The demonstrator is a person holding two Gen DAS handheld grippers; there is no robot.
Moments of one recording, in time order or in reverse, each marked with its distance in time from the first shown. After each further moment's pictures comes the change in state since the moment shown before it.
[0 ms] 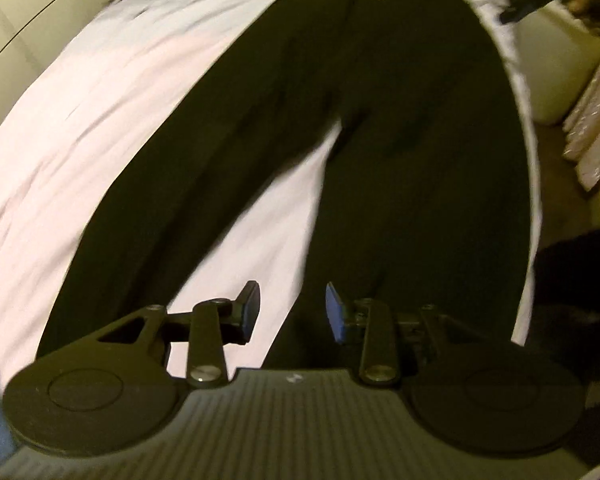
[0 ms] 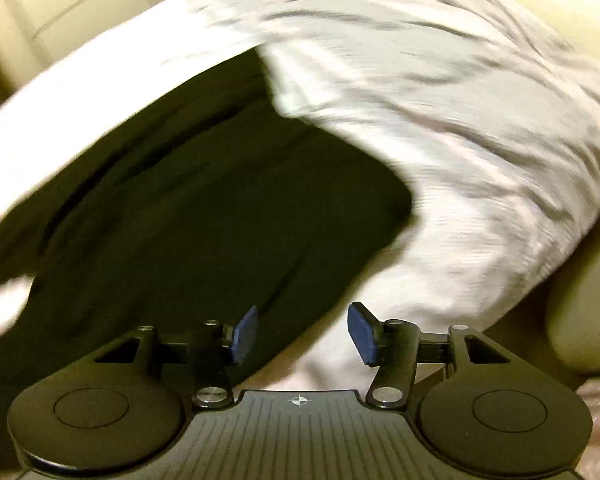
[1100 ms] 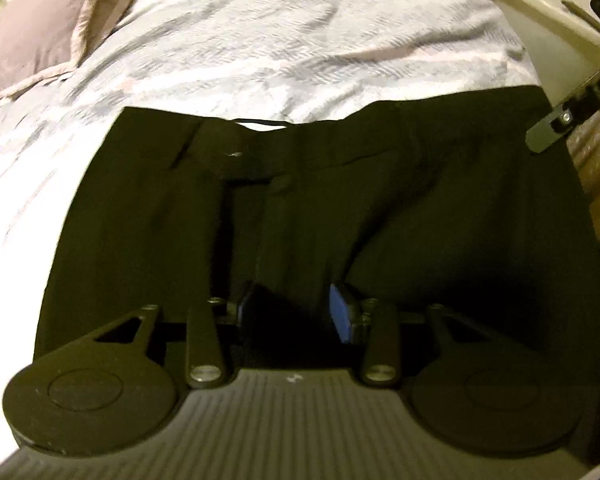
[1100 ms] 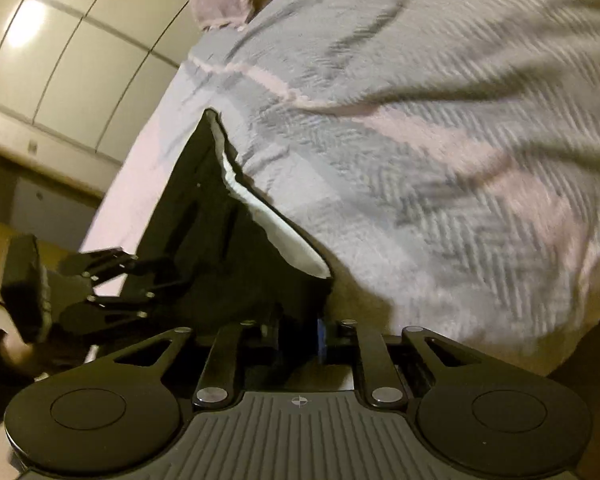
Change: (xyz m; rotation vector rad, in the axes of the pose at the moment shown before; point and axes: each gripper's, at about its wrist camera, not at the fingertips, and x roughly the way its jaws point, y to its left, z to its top) left arm 0.206 -0.116 0.316 0.185 -0.037 -0.080; right arm 0.056 -0.184 0.055 0.263 0.044 0.486
